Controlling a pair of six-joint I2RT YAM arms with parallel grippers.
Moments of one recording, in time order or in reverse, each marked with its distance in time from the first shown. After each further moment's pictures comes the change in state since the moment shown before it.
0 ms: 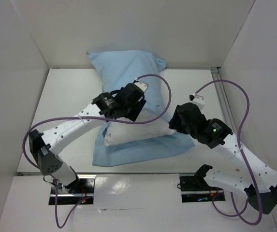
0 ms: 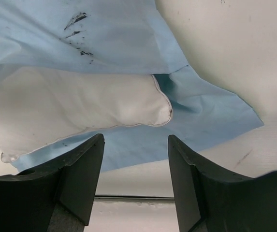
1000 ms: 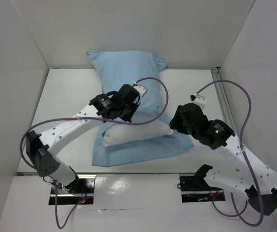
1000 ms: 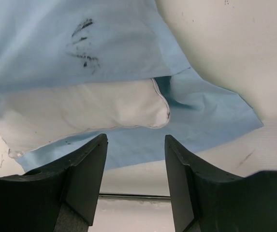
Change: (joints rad) left arm 0.055 0.047 -0.063 0.063 0.112 0.037; right arm 0.000 -0.015 0.003 0.000 -0.011 -0.004
